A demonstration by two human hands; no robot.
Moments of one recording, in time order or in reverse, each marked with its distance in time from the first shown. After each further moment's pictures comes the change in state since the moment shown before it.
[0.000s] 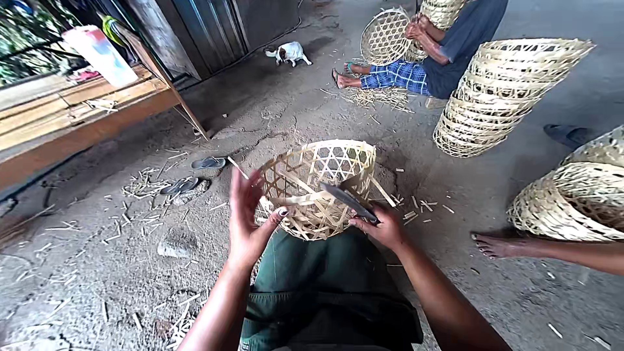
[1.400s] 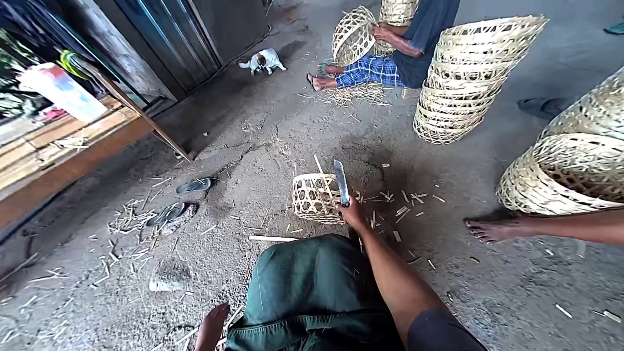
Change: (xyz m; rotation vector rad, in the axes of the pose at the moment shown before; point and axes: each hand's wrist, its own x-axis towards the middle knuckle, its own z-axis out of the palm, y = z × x) left_hand -0.245 -0.215 -0.143 0.530 -0.123 -1.174; right_hand 0.028 0.146 0.081 0.077 -0.068 1.047
